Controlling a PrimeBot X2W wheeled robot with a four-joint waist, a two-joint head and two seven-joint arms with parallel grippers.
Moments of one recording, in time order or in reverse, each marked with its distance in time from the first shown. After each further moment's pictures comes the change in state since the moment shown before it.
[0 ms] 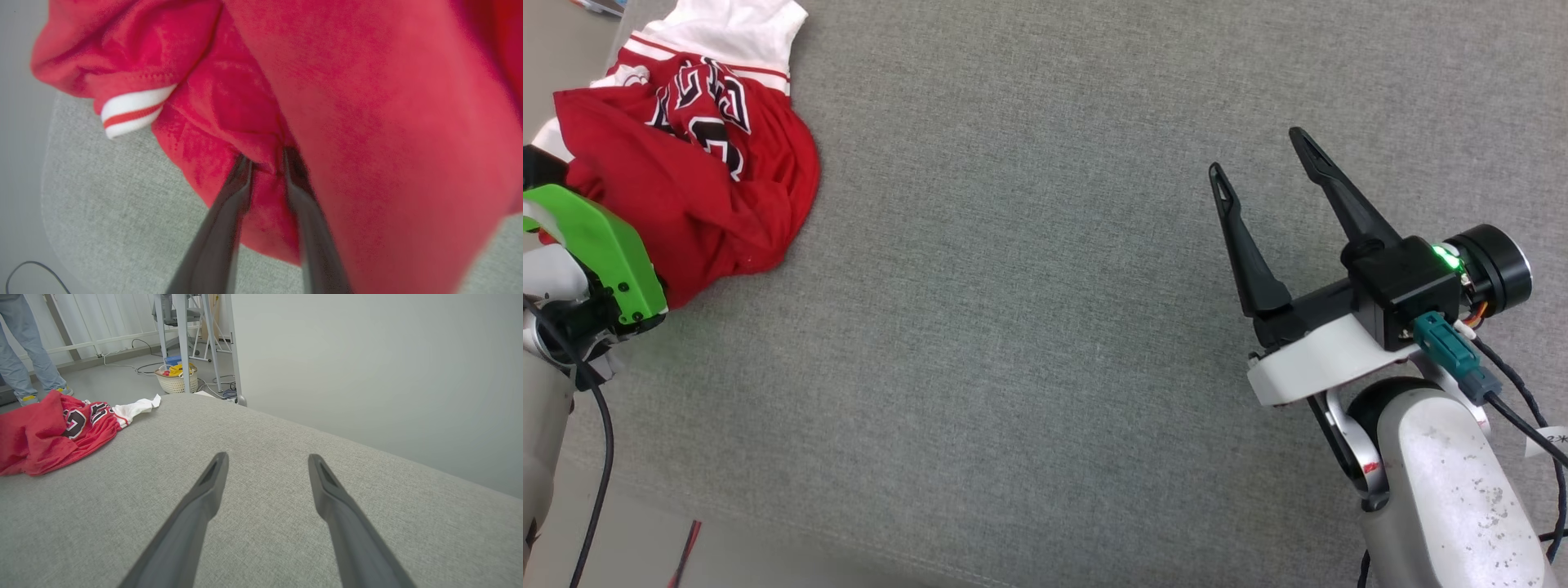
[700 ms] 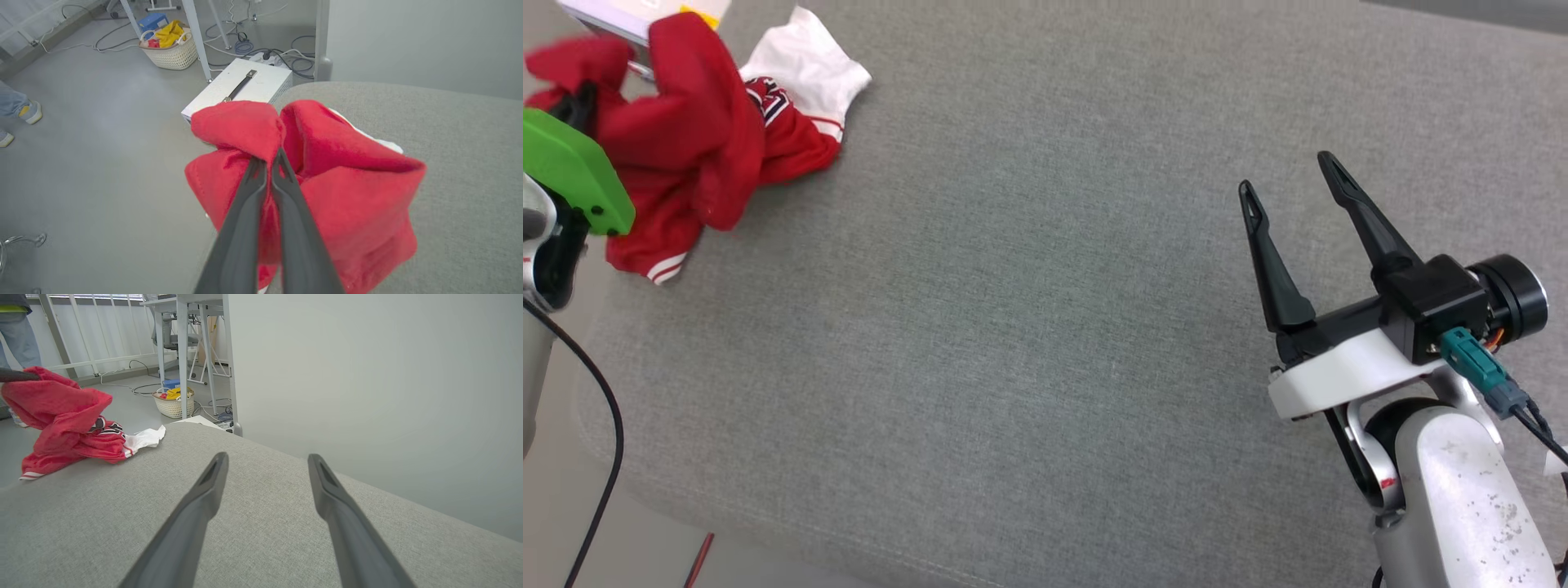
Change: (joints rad) left arm -0.148 0.009 -0.097 0.040 0.230 0.032 -0.571; right arm 0.050 0.005 -0.054 0.011 0.026 0.000 -0.024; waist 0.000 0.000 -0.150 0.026
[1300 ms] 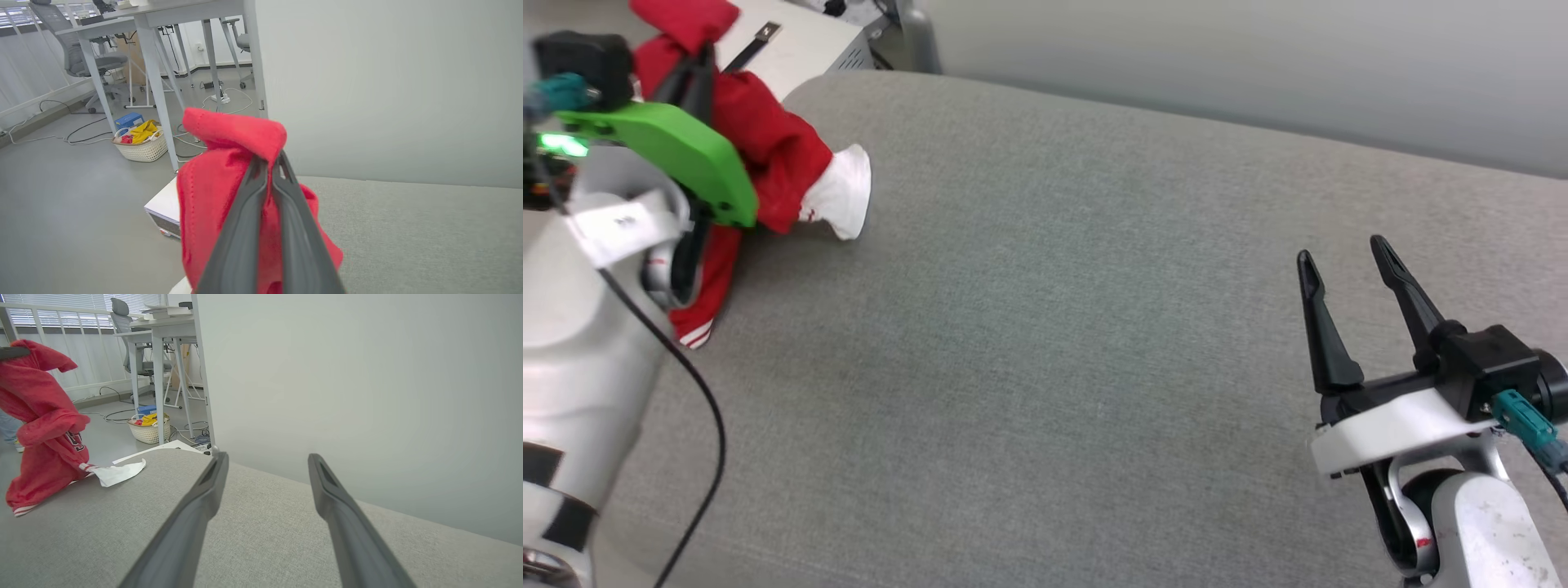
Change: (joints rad) left arm 0.033 -0.093 -0.057 -0.176 0.053 0.089 -0.122; right arm 0.153 0.008 -0.108 0.015 0.082 0.000 -0.042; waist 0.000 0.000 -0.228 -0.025
